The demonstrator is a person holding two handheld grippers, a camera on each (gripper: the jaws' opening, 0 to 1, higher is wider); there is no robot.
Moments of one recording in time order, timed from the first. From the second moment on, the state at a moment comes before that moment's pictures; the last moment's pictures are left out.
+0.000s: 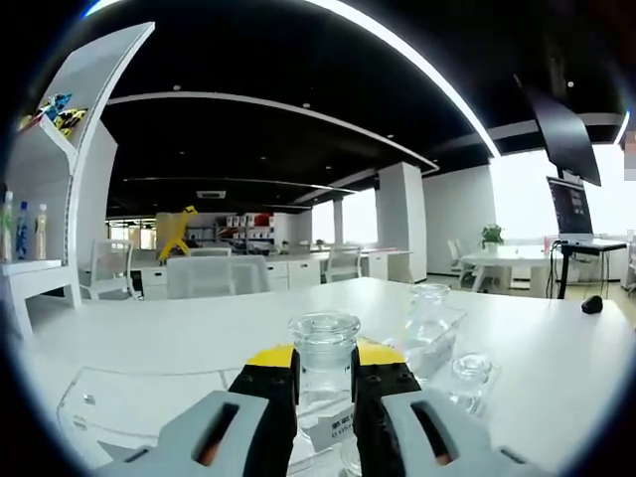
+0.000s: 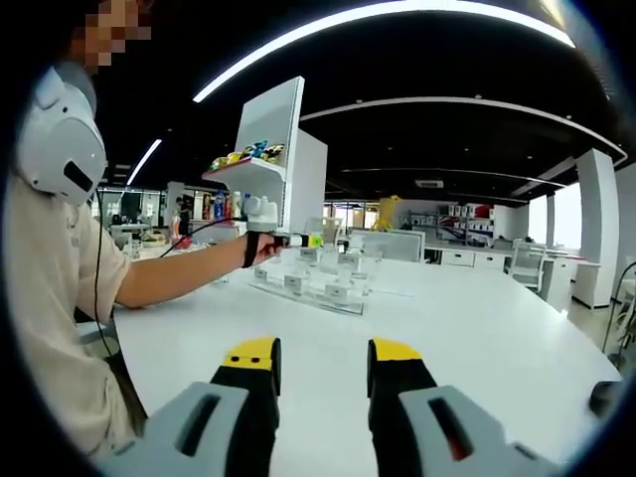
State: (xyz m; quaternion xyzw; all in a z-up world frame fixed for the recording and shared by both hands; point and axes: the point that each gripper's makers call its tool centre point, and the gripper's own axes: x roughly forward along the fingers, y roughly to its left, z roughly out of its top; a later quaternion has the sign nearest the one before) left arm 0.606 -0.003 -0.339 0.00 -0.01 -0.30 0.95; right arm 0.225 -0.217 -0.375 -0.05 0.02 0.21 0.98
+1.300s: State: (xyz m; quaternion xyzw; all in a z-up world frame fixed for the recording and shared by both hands) left arm 0.594 -0.003 -0.336 0.03 0.02 -0.31 0.95; right arm 0.223 -0.216 -0.368 -0.05 0.02 0.20 0.98
